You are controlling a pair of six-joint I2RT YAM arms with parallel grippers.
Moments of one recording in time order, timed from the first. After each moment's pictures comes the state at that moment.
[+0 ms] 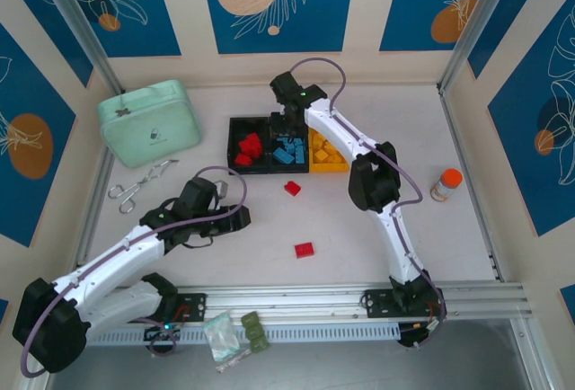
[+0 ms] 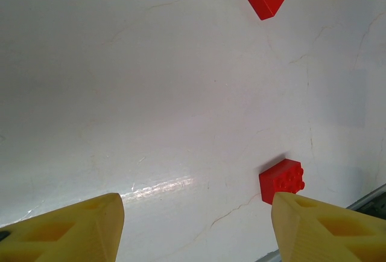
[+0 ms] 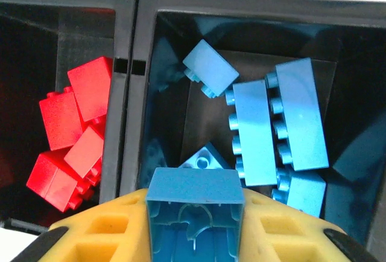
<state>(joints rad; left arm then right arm) -0.59 0.97 0.58 -0.50 0.25 -0.78 0.57 2.38 2.31 -1.06 -0.03 0.46</state>
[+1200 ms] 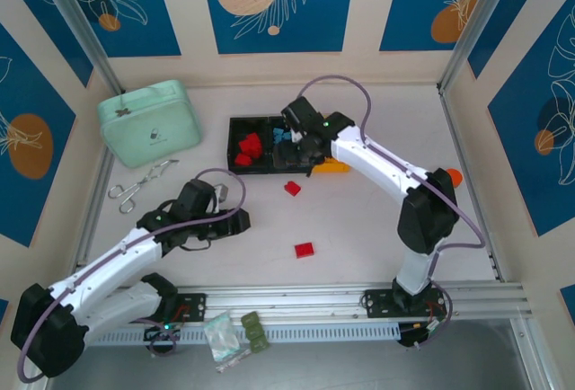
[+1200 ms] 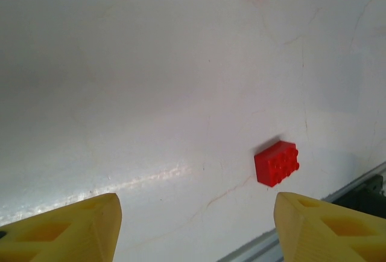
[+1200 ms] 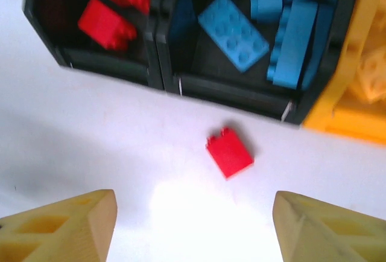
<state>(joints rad) -0.59 0.92 0.57 -0.55 0.30 -0.77 0.69 1.77 1.59 -0.93 -0.02 0.48</state>
